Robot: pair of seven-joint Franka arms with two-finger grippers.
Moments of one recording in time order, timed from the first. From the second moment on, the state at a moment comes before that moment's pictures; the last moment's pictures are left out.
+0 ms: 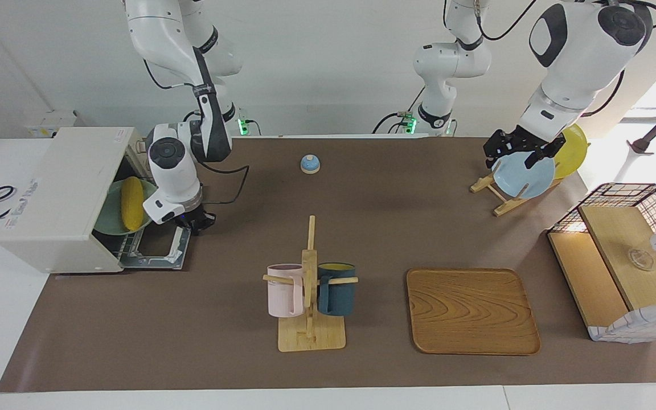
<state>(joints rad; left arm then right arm) -0.09 -0.04 -0.03 -1.72 -0.03 1.62 -0.02 -0.02 0.16 0.08 -2.23 -0.21 2.34 0.24</state>
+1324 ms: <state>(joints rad) -0.09 -0.04 -0.03 -1.72 -0.03 1.62 -0.02 -0.16 -0.01 0.09 -1.99 -0.31 1.89 -0.08</state>
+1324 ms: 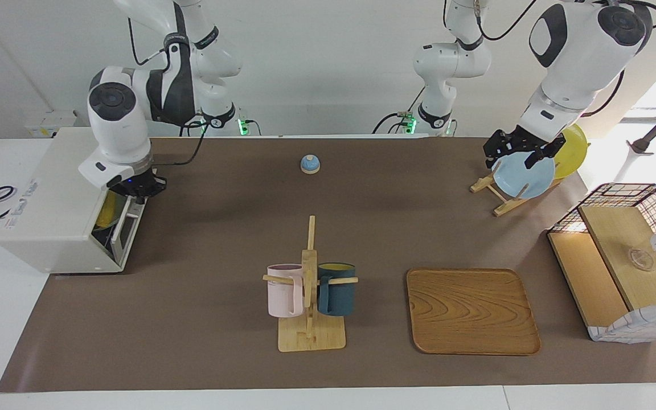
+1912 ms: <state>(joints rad) -0.09 -0.04 -0.03 -1.72 -0.03 1.62 -0.02 -0.20 -0.02 0.08 -1.93 -0.23 1.79 -0.17</state>
